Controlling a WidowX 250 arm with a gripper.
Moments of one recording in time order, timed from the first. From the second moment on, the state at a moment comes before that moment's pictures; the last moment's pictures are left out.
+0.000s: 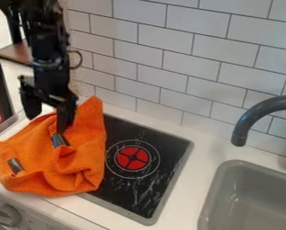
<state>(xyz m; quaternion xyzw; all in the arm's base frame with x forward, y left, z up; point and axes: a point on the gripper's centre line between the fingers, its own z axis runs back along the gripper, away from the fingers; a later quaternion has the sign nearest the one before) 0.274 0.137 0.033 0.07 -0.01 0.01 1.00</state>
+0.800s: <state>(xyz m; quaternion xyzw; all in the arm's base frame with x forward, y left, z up) 0.280 0.139 0.001 0.07 0.02 0.04 1.00</state>
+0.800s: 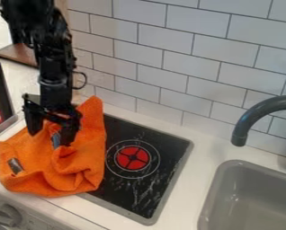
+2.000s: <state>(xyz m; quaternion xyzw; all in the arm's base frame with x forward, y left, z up) 0.297 0.136 -0.017 0.07 0.02 0.02 1.00</state>
